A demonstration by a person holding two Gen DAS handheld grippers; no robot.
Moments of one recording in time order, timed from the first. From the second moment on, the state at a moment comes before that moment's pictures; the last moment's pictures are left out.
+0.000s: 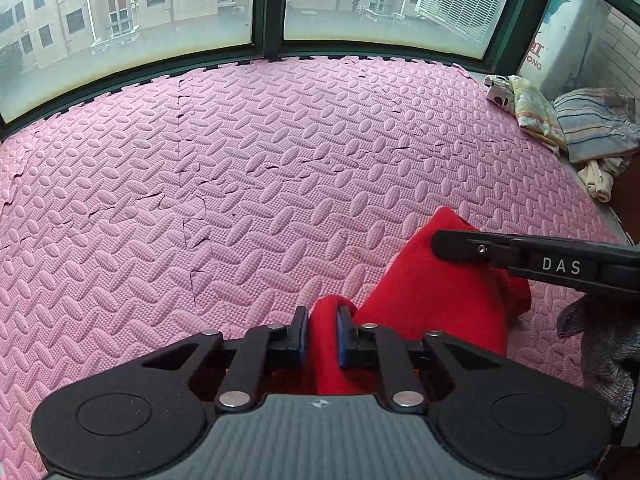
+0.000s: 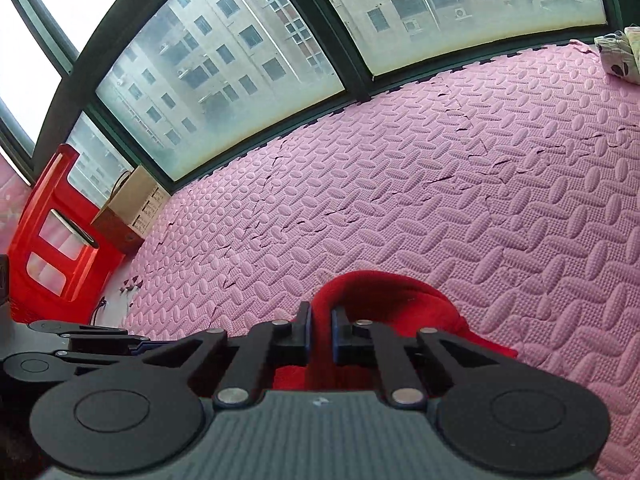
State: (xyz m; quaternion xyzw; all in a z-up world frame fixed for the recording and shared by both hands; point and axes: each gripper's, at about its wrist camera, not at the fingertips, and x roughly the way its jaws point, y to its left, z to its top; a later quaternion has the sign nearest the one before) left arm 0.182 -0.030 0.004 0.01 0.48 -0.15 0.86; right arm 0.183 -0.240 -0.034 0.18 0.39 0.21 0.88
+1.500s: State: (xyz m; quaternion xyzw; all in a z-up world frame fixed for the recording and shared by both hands) left arm 0.235 0.105 -0.026 -0.12 0.49 -0.01 0.86; right arm 0.231 -0.262 -0.058 -0.01 0.42 0.11 0.90
